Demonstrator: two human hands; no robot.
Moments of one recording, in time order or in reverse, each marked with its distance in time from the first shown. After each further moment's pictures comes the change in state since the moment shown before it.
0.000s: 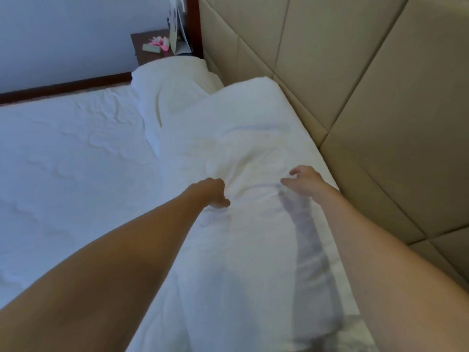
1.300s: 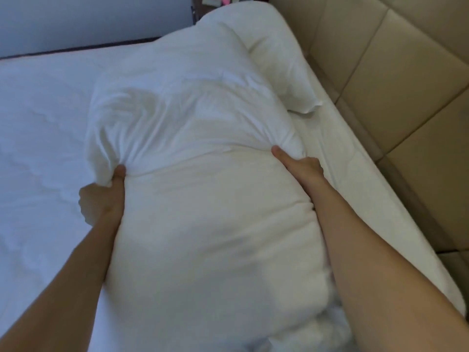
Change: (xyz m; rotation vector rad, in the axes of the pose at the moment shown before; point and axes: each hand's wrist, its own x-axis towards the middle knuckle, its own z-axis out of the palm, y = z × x) left_hand -0.130 -0.330 0.153 -1.108 0.869 -0.968; right_hand -0.081 -0.094 0.243 0.406 -0.062 0.141
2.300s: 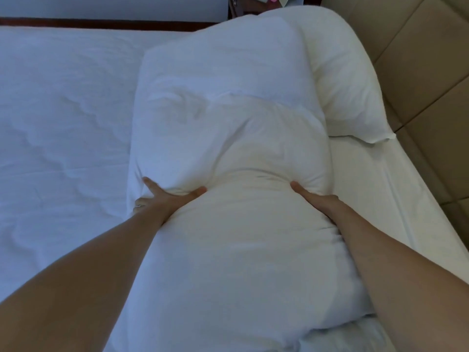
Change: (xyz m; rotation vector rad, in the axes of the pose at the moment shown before) left_hand 0.204 -0.025 0.046 0.559 -0.568 -0.178; right_hand 0.064 -0.035 0.175 -0.469 0.040 0.281
